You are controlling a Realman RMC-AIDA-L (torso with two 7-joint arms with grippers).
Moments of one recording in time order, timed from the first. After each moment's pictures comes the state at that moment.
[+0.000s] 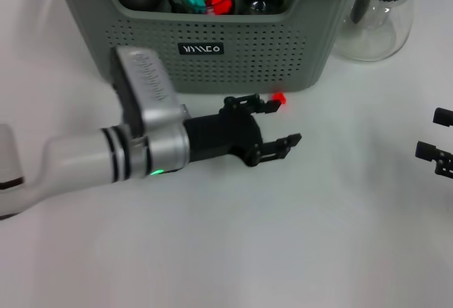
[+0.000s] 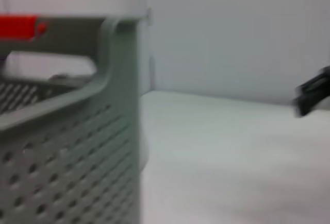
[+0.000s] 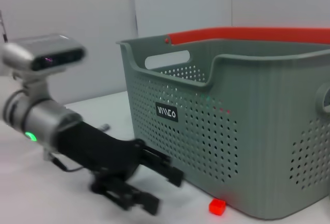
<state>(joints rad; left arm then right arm) -0.75 -2.18 0.42 0.04 2.06 1.10 -0.66 0.29 2.00 -0.51 -0.62 -1.98 -1.67 1.04</state>
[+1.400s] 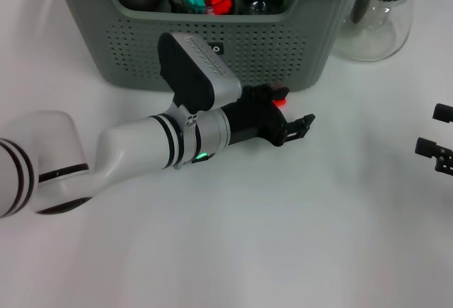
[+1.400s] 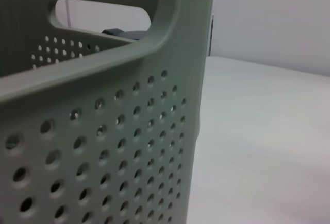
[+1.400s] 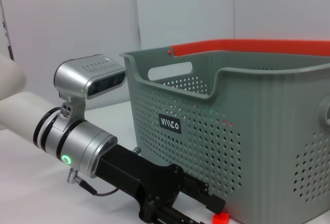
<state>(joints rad) -0.88 -2.18 0.16 -0.18 2.07 0.73 -0.55 0.29 2.00 -0.49 -0.62 -1.98 -1.70 1.04</state>
